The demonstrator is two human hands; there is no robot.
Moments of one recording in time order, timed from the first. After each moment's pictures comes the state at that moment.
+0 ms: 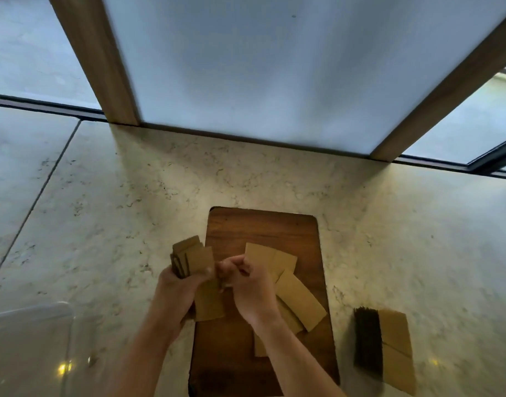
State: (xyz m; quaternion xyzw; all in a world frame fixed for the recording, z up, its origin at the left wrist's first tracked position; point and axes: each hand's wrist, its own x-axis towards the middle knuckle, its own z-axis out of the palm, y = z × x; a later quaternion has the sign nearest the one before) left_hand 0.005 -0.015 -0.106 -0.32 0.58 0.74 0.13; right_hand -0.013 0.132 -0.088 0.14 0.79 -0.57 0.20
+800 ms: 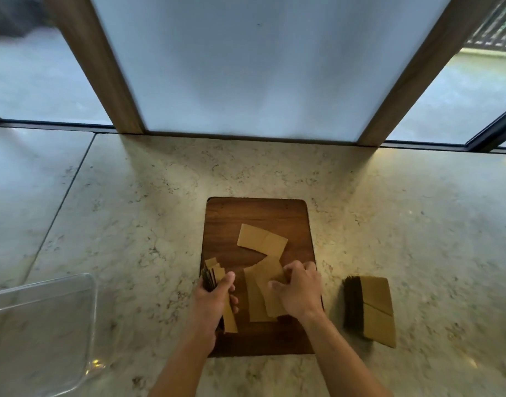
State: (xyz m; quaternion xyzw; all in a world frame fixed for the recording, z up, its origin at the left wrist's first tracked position) left_hand 0.067 0.062 -0.122 -0.39 0.60 0.69 0.11; right_hand 0.030 0.245 -0.105 0.20 0.93 -0.27 0.17
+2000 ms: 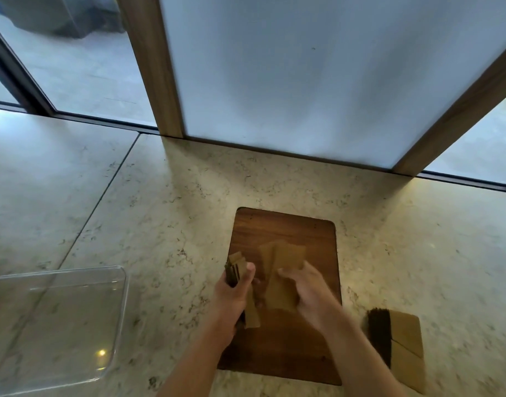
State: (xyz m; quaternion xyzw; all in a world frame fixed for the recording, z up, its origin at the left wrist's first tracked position) left_hand 0.048 0.049 -0.091 -0.35 0.55 0.75 0.13; right_hand -0.003 0.207 -0.061 0.22 0.62 -0.67 0.33
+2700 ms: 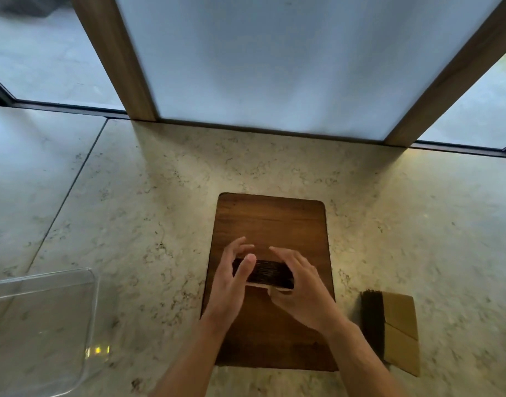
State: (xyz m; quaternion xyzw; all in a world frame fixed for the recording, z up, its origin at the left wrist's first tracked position) left_hand 0.038 0.069 -0.098 -0.13 0.71 0.69 0.06; right_hand 0.017 0.250 -0.094 -0.15 0.91 -0.36 0.15
